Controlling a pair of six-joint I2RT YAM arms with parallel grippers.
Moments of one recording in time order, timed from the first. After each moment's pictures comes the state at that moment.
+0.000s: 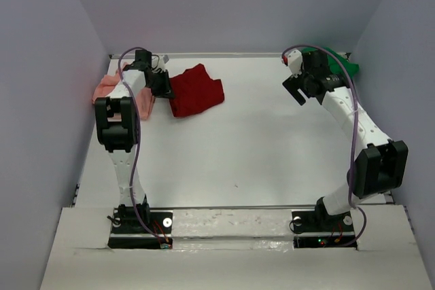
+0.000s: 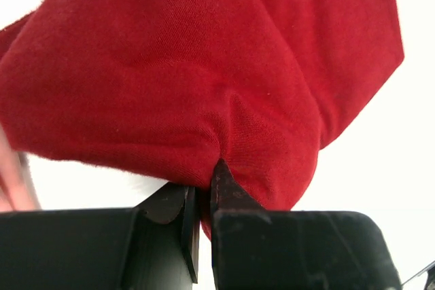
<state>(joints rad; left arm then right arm) -0.01 2.14 1.73 -0.63 0.47 -0.11 0.21 1.54 1.43 -0.64 0.33 -0.59</state>
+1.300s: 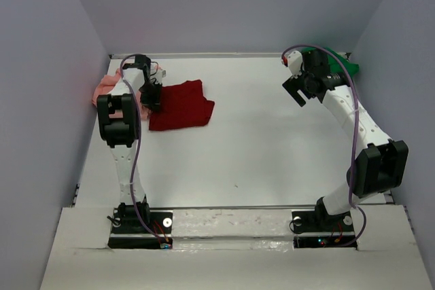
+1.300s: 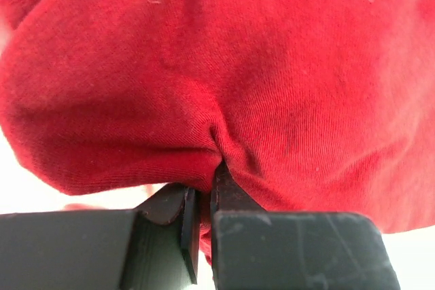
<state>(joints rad) 0.02 2.23 1.80 -0.91 0.17 0.15 0.21 1.56 1.46 -0.72 0.31 -0.58</state>
